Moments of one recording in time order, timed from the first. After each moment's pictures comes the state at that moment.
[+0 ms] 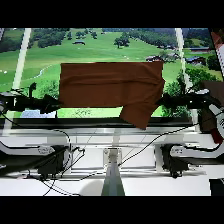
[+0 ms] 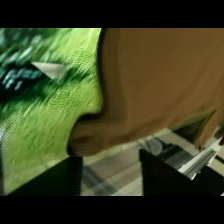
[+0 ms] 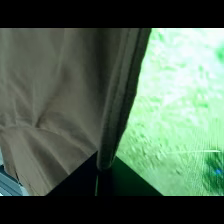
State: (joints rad) left arm 0.59 -1.58 0.80 0.81 -1.31 -0.93; right arm -0.42 -1.46 0.68 -0.77 1.11 0.92
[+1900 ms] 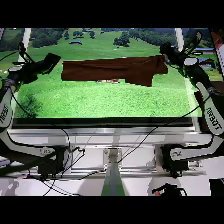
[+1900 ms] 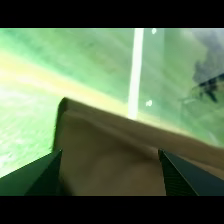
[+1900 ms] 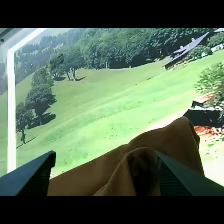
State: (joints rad) left arm 0.28 -1.64 1.12 0.32 -0.67 -0.81; right arm -0.07 -1.57 1.14 -0.53 0.19 1.05
